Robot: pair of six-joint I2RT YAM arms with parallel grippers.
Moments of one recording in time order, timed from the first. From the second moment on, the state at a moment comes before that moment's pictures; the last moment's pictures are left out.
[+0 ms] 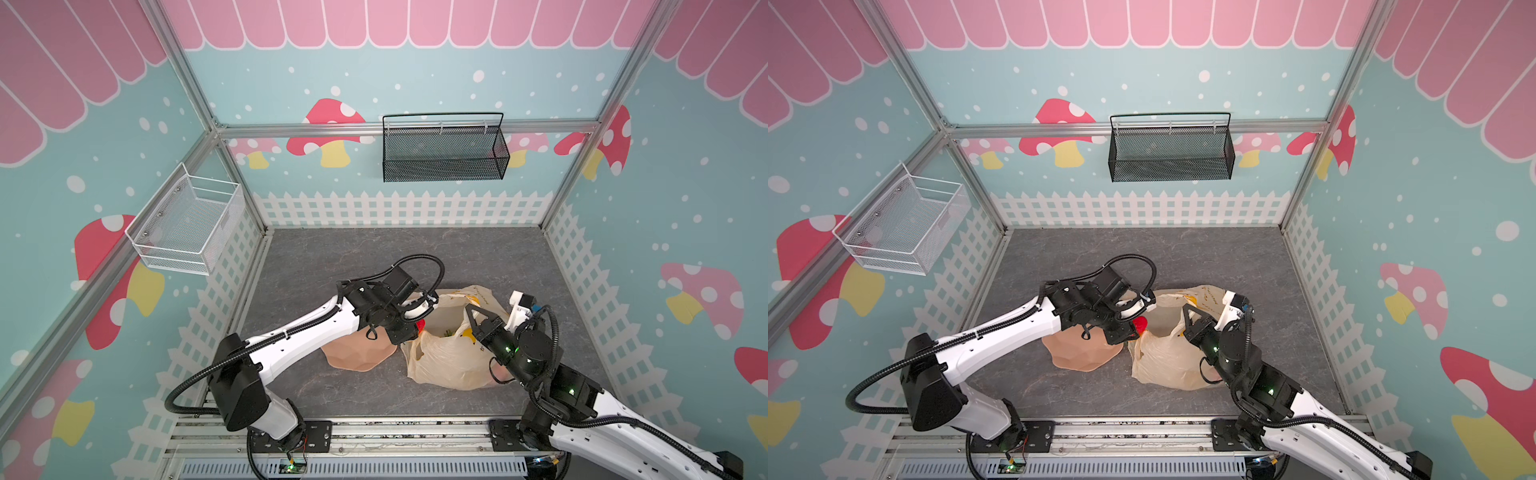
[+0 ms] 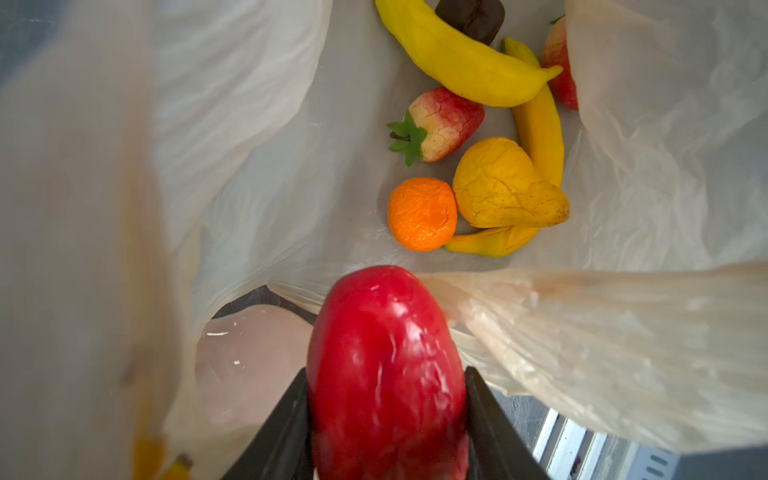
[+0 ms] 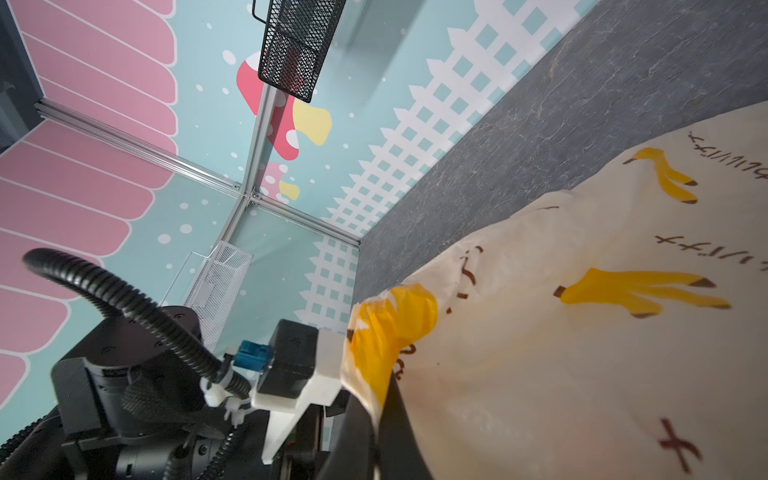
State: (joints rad) left arm -0.86 1.56 1.34 -0.88 0.15 0.24; right arm 0.92 0.54 0.54 -0.14 0.43 1.11
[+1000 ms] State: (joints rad) left arm -0.91 1.80 1.51 -0.82 0.16 0.15; right arm 0.92 0.54 0.54 -0.14 0.43 1.12
